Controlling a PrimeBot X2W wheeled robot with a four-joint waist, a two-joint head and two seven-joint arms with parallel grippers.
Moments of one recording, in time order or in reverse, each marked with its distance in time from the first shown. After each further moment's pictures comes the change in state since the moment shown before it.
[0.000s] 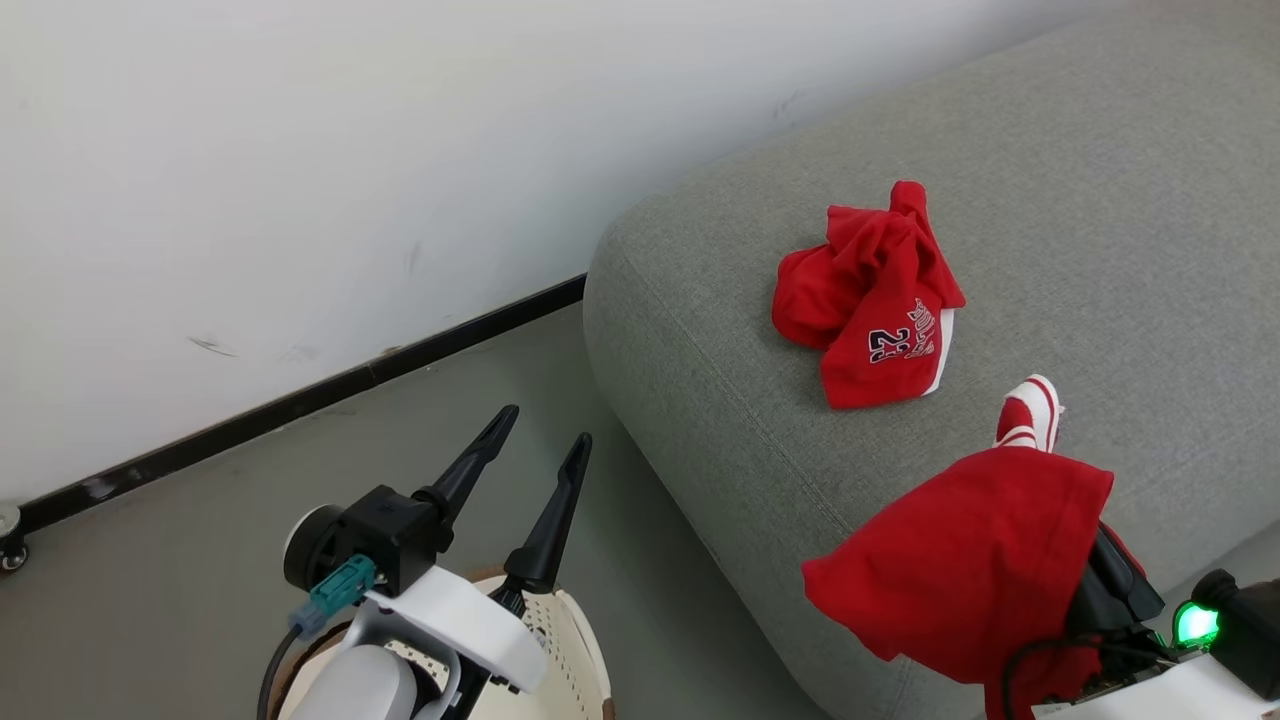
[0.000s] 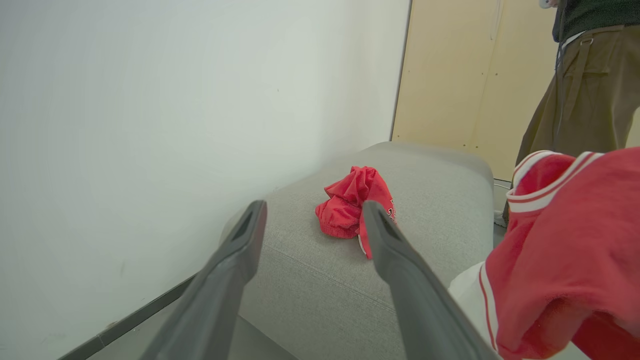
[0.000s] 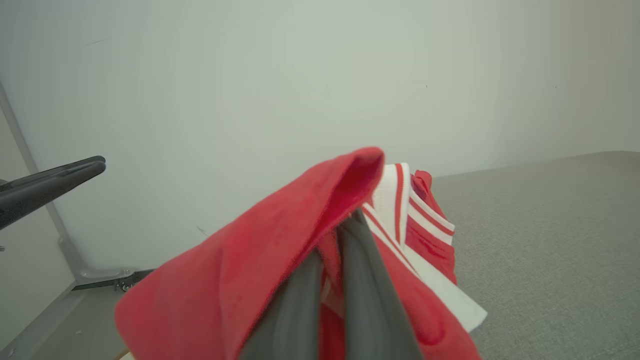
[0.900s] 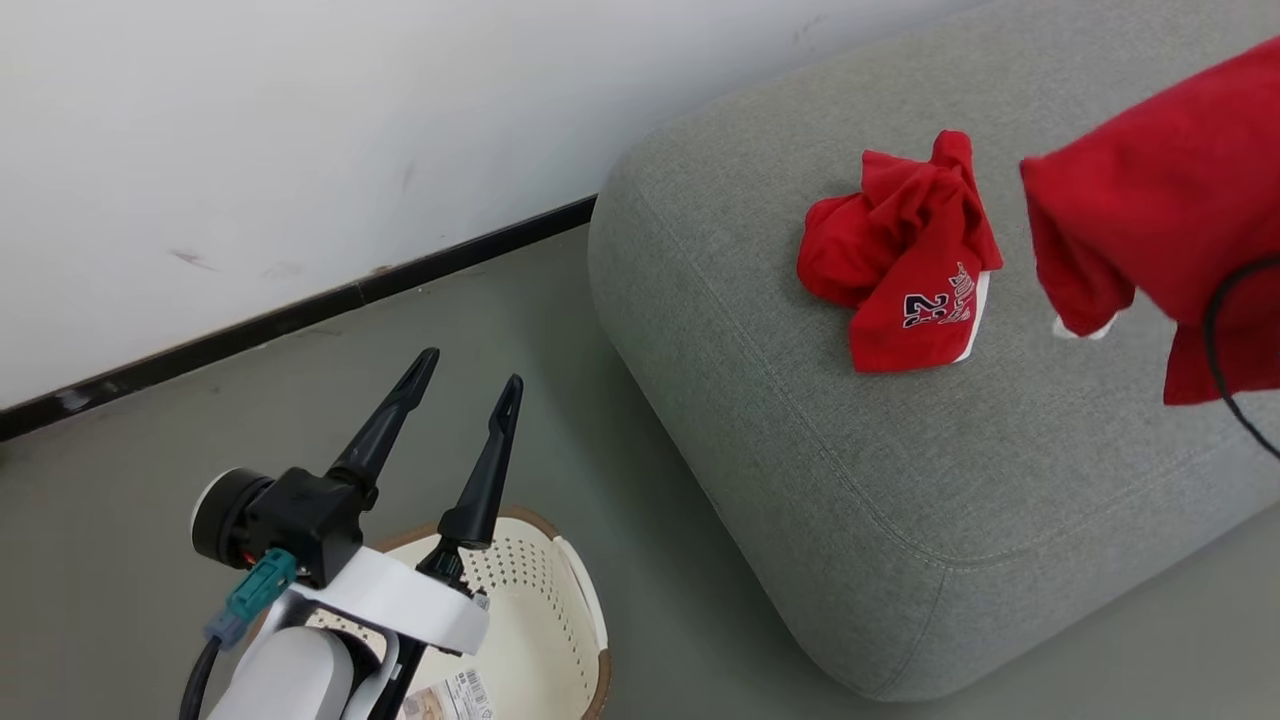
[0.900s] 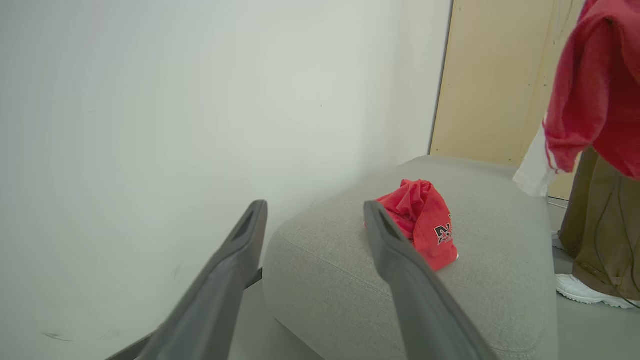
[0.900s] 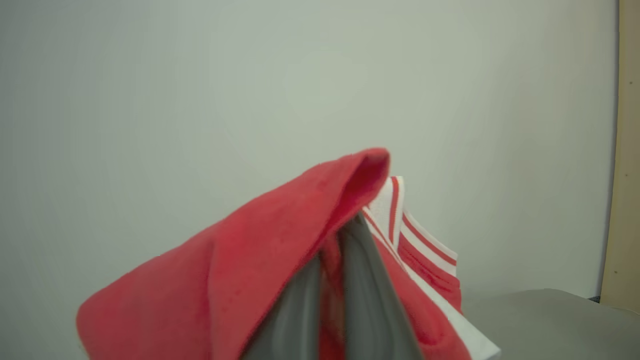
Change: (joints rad) left arm 0.015 0.080 0.066 -0.151 0.046 0.077 -0.004; right arm -0.515 -0.163 -0.196 0.075 0.126 0.000 0.111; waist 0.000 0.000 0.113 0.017
